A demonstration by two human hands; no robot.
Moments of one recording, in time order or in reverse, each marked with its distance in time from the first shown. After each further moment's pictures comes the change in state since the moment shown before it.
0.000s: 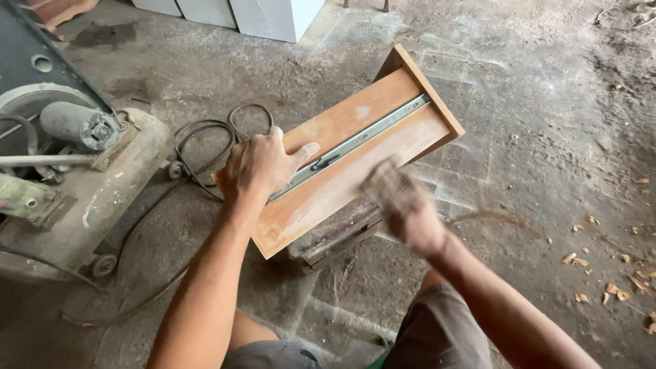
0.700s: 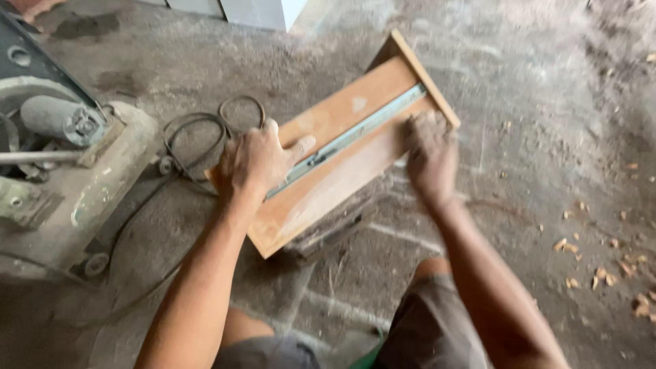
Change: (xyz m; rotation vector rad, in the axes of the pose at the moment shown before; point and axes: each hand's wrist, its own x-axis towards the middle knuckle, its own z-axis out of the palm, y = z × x) left_hand -0.014 0.000 0.012 -0.014 0.050 0.033; right_hand 0.045 0.074 -0.015 -0.555 0.314 -0.173
